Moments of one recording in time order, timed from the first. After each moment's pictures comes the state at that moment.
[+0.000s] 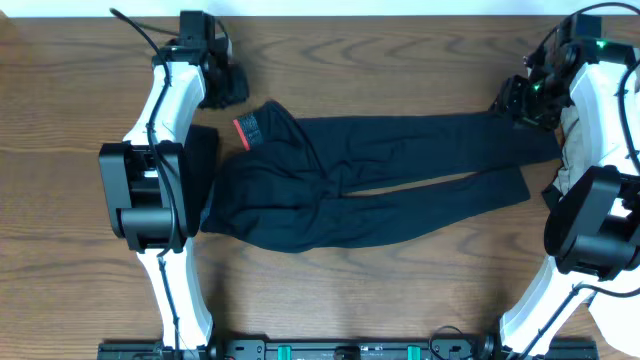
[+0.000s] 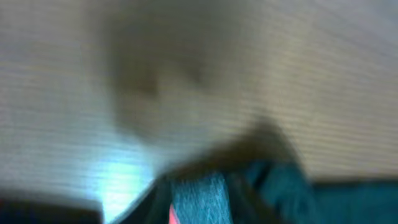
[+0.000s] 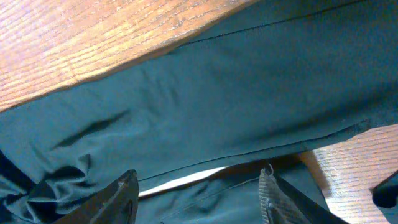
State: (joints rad) left arm -0.01 2.22 1.82 -0.84 0.20 -0.22; right arm -0.20 2.07 1.84 -1.18 -0.25 0.17
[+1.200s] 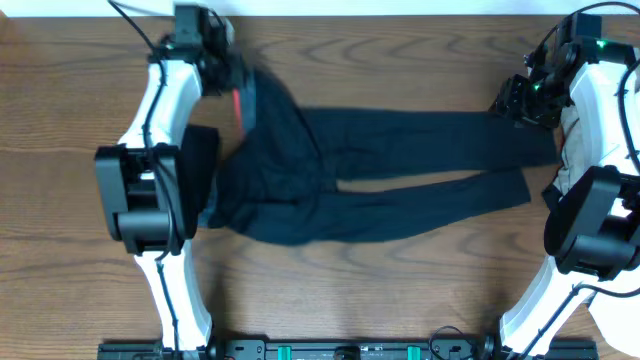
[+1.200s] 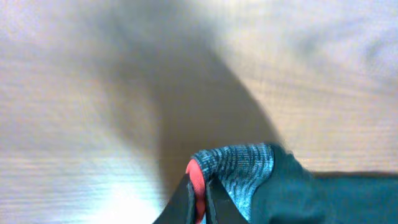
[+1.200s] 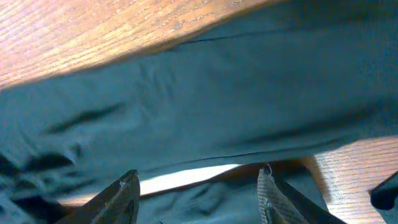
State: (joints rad) left arm 0.01 2.19 1.86 -0.63 0.22 -0.13; right arm -0.20 2.07 1.84 -1.18 -0.24 0.17
